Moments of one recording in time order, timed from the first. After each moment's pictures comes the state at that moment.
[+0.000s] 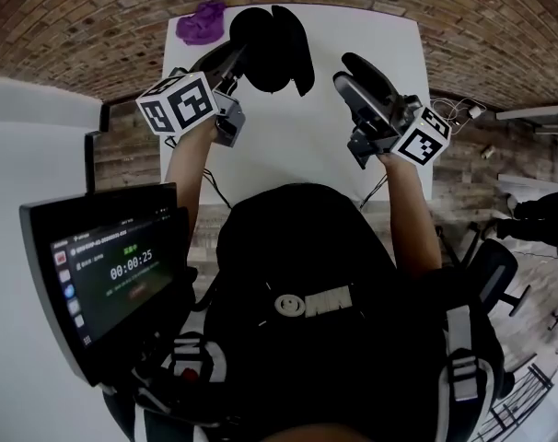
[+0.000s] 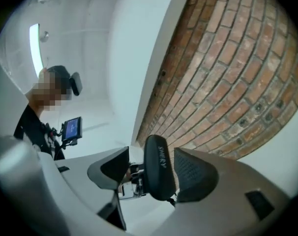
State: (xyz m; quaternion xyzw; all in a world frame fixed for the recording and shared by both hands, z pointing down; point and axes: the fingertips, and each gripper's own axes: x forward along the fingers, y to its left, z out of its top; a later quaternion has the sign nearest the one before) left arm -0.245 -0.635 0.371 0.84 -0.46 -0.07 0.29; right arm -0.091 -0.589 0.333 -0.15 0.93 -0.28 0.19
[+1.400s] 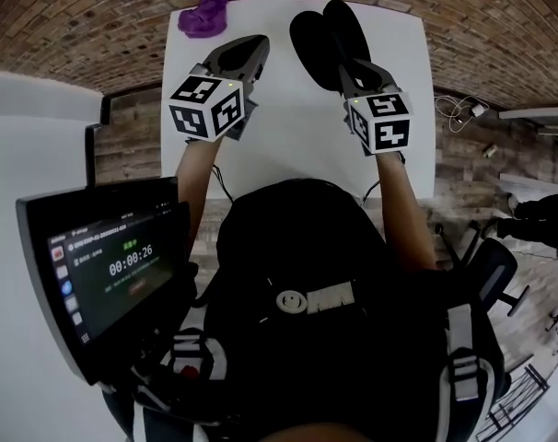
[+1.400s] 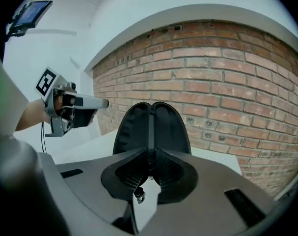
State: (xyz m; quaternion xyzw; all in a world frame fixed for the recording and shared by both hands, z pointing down) left arm -0.216 -0.628 0.380 0.87 -0.47 0.04 0.15; right arm -0.078 -0.634 0.442 -0.42 0.87 -0.09 -0.24
